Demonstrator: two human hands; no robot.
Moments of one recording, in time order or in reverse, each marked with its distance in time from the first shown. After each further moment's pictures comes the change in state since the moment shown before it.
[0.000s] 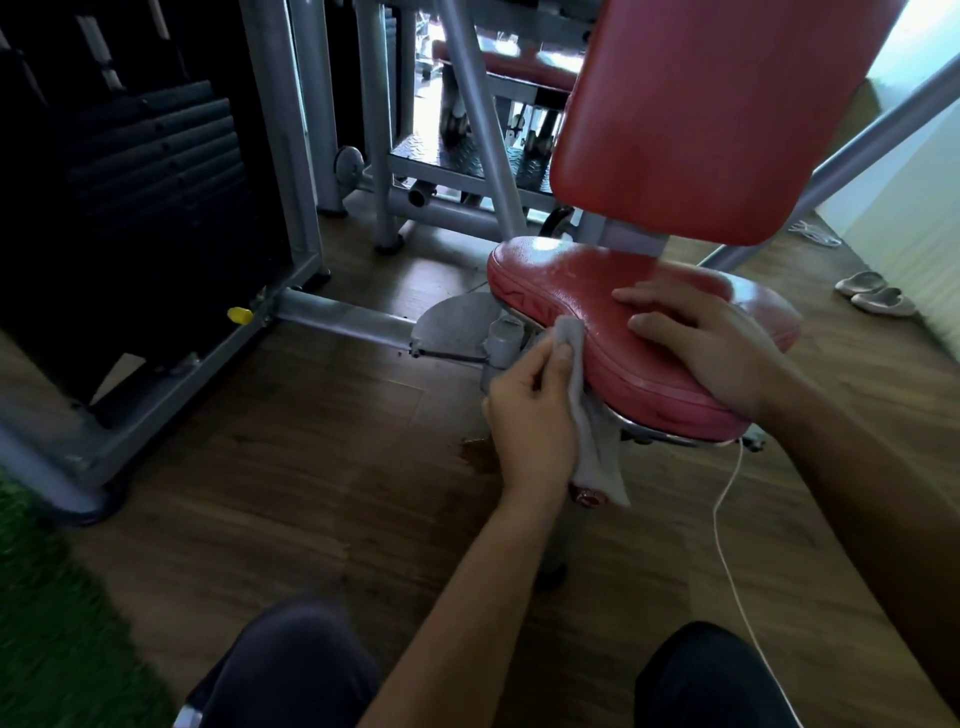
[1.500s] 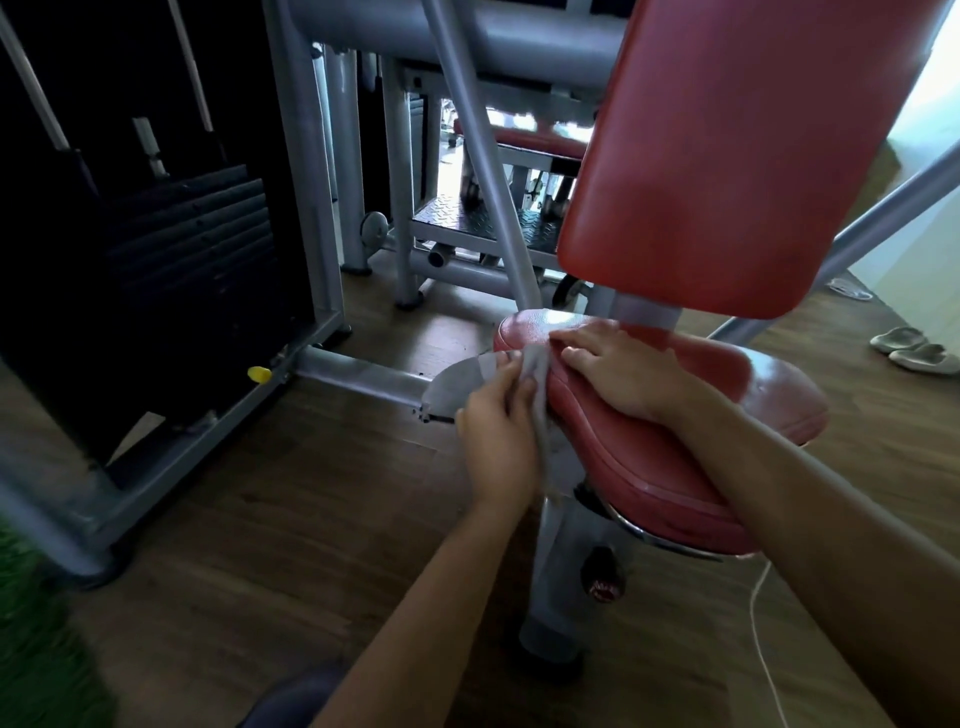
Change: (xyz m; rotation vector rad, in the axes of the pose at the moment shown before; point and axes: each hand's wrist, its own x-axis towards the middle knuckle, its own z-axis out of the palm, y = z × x) left_hand 0.076 0.003 -0.001 0.299 0.074 0.159; right_hand 0.097 -0.022 0.040 -0.297 -0.249 0.042
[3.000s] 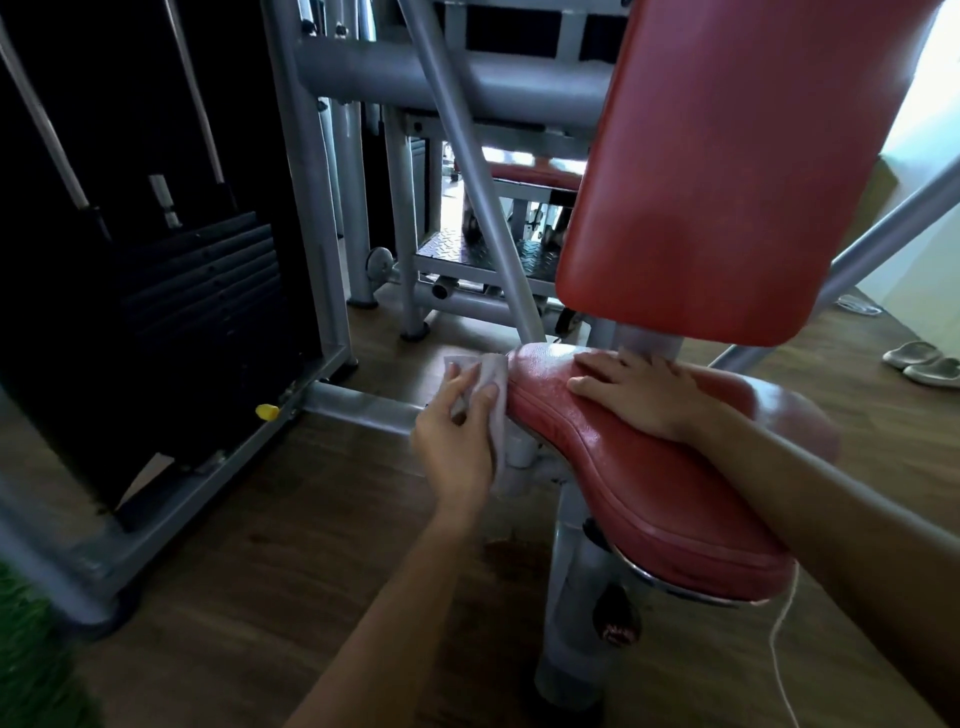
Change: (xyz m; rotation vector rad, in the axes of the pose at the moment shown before) left_hand 0.041 -0.011 -0.019 -0.156 0.120 -0.049; right_hand 0.007 0.020 -0.011 -0.079 -0.105 0.128
